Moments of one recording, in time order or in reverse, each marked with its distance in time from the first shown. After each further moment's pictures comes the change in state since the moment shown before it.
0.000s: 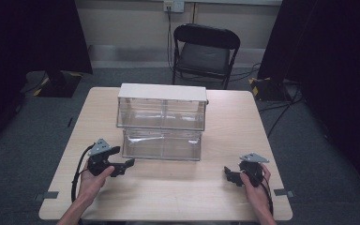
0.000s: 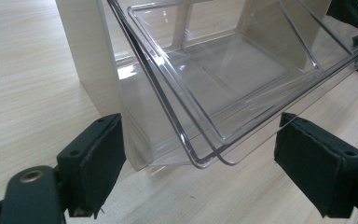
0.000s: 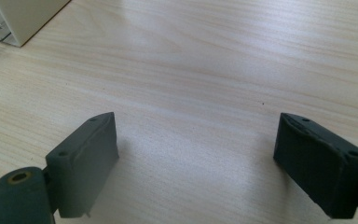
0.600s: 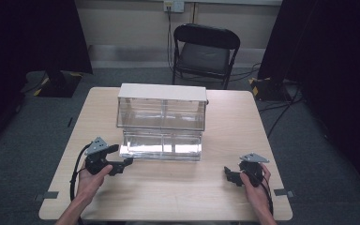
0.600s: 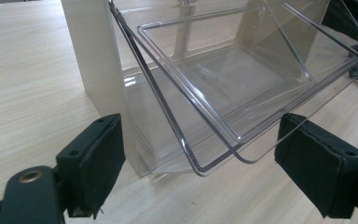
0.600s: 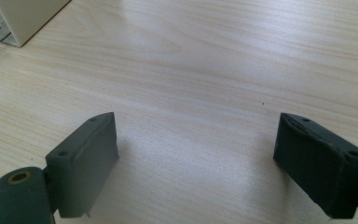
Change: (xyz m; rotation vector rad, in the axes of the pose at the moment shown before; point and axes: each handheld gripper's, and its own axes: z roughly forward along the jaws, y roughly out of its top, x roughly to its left) left arm 0.002 0.004 -0.006 -0.036 0.002 0.000; right arm 0.000 0.000 0.000 0.000 0.000 0.000
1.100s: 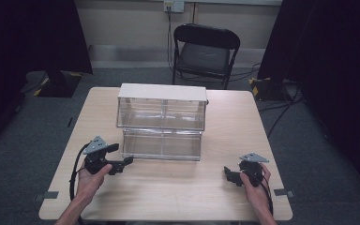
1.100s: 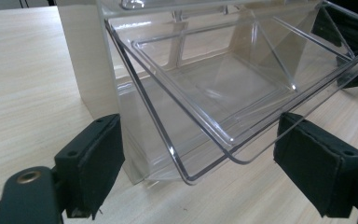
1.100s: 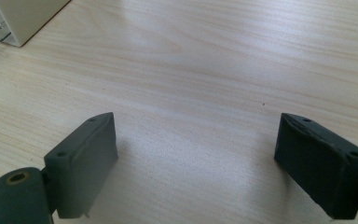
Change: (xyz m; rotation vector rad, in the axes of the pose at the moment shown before) left arm -0.003 0.006 -0.004 -0.021 -0.019 -0.013; right arm 0.000 0.000 0.001 0.001 0.002 -0.001
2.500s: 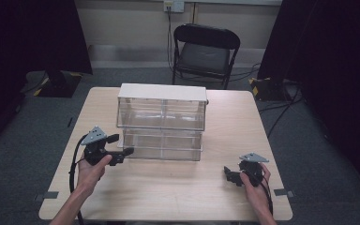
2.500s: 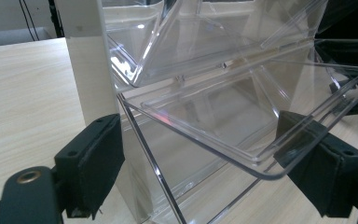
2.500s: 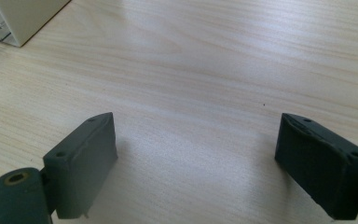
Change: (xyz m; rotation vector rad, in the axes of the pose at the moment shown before) left arm 0.002 0.029 -0.001 -0.049 0.001 0.005; right arm 0.000 0.000 0.000 0.000 0.000 -0.002
